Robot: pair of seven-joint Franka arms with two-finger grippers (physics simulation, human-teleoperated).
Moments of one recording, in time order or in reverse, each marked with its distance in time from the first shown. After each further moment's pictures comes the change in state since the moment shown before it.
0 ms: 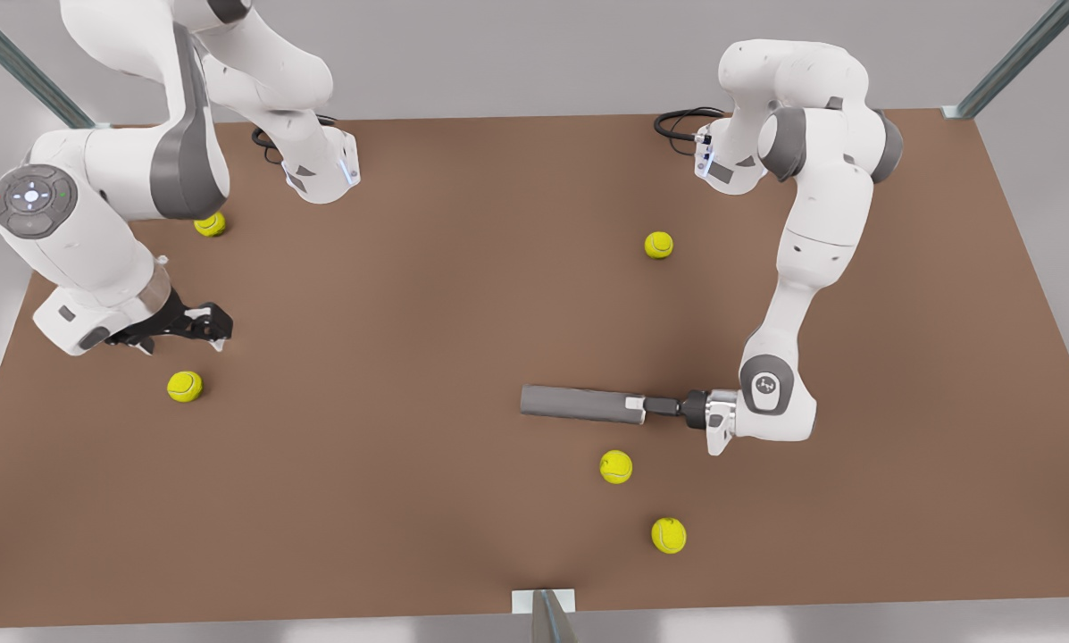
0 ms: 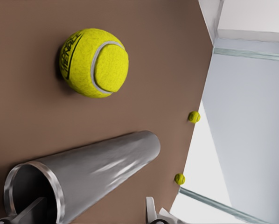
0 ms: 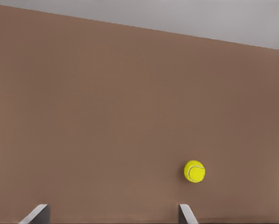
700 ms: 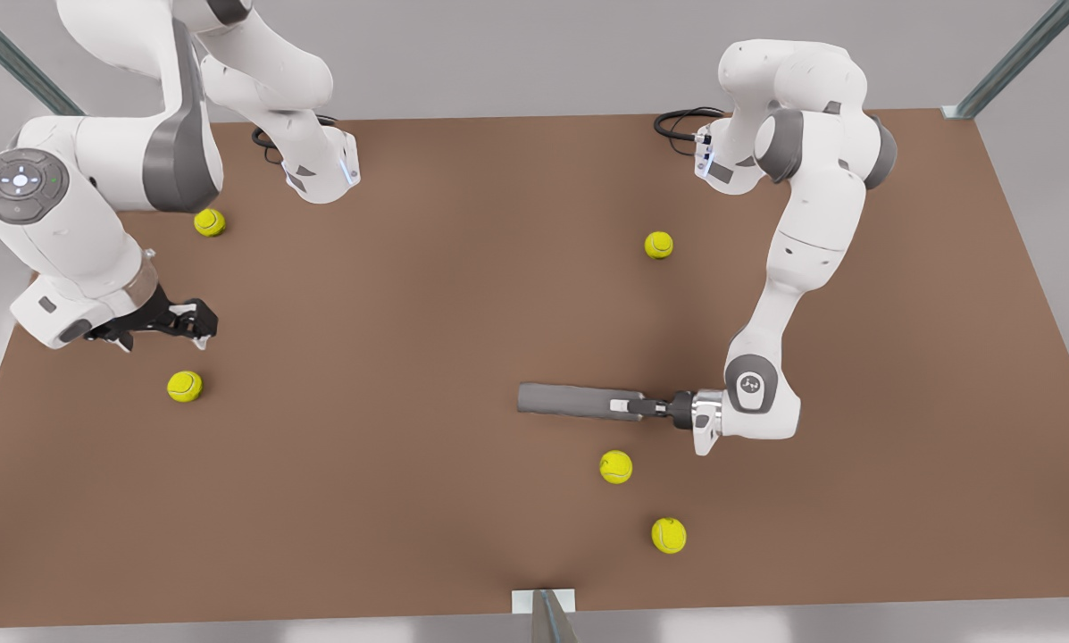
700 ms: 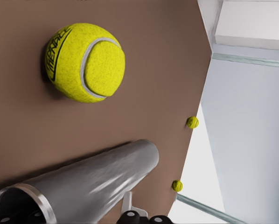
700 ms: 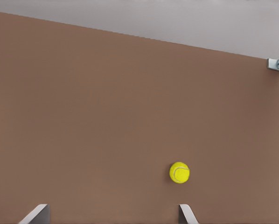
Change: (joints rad) left arm 0.001 0.020 -0.052 0.009 -0.011 0.065 -0.011; right arm -0.009 0.008 -0.003 0.057 -0.048 -0.029 0.001
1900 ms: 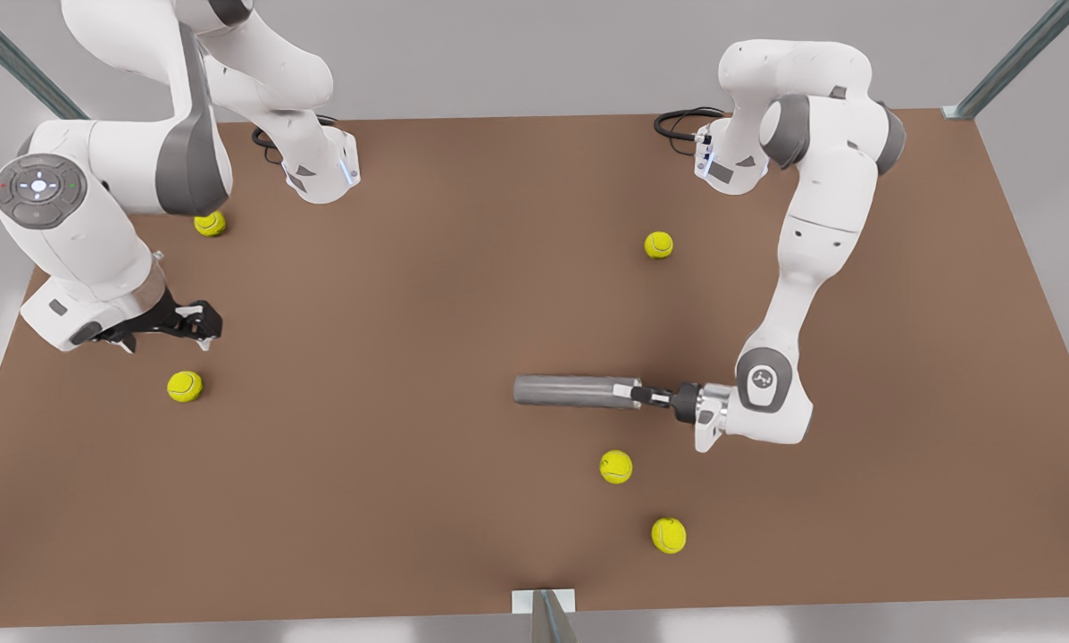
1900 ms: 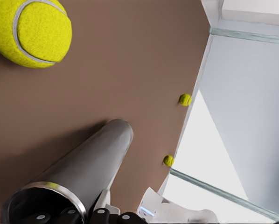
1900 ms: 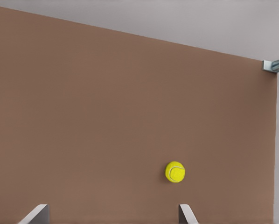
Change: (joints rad) left arm 0.005 -0.079 0.004 0.013 0.083 -0.148 -0.119; right arm -0.004 0.008 0.003 -0.005 -0.032 -0.003 0.002
